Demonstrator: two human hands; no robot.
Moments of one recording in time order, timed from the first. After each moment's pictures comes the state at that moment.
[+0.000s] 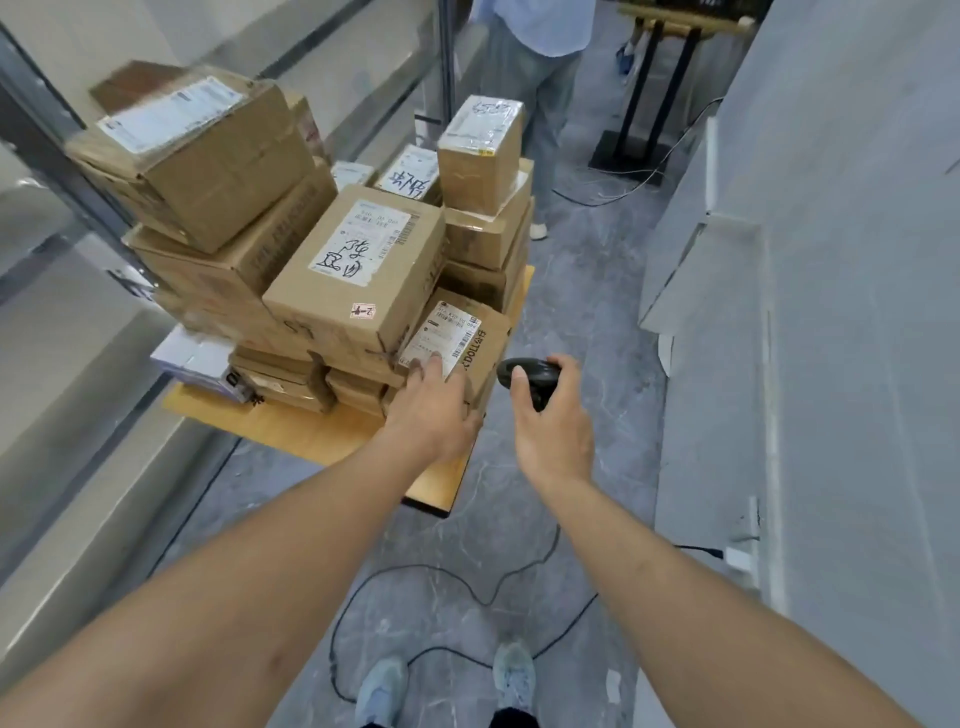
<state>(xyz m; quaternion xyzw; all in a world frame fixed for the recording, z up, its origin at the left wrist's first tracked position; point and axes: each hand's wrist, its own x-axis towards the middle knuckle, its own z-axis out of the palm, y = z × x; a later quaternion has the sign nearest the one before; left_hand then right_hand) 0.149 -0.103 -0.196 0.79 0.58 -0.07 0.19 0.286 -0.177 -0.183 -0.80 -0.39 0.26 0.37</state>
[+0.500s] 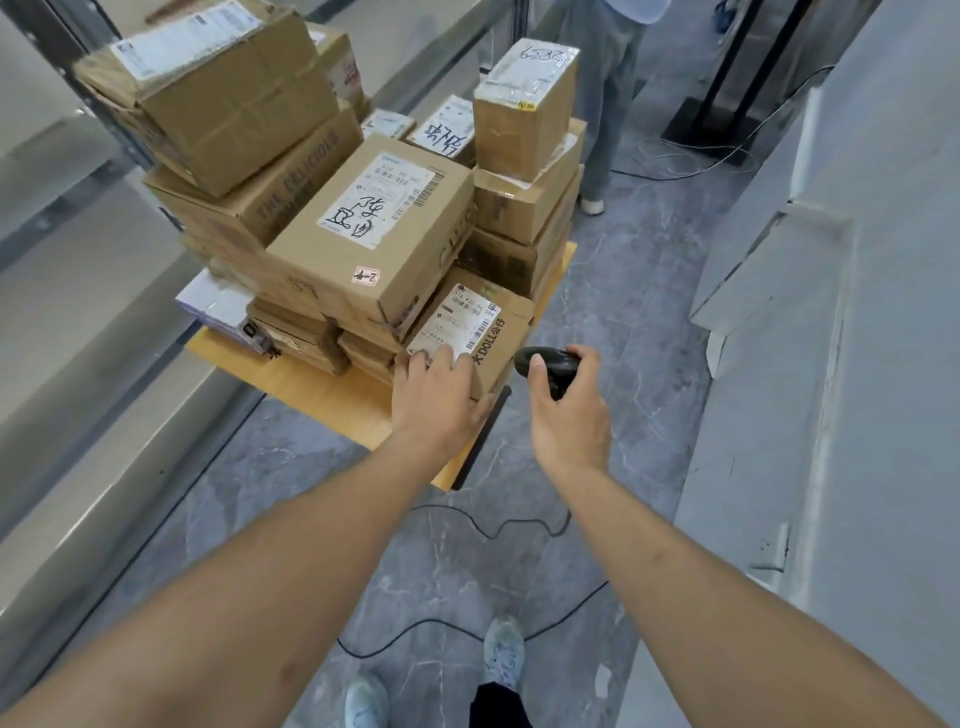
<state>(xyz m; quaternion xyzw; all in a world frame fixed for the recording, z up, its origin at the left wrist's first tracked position) 0.167 -0.115 -0.226 0.76 0.65 -0.04 0.06 0.317 -0.153 -0.215 -0.78 -0.42 0.31 0.34</state>
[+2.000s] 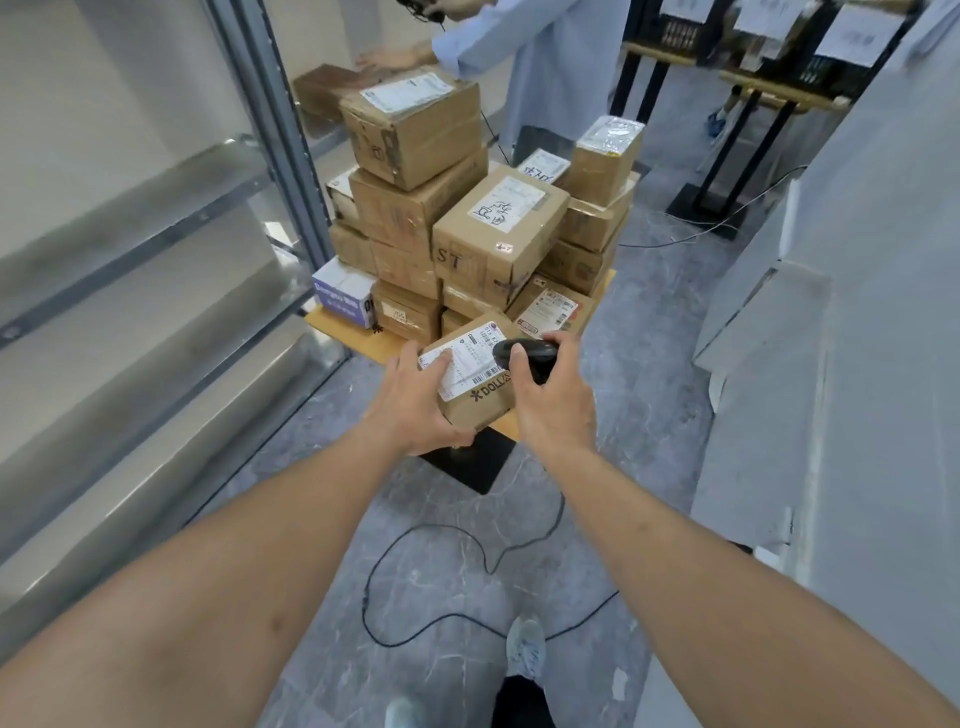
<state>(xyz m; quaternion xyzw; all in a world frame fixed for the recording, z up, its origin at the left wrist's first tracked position) -0.011 -0.269 -0.146 0.73 0.65 0.08 0.21 0.169 -0.286 -0.127 -0.74 -0.50 0.29 0.35</state>
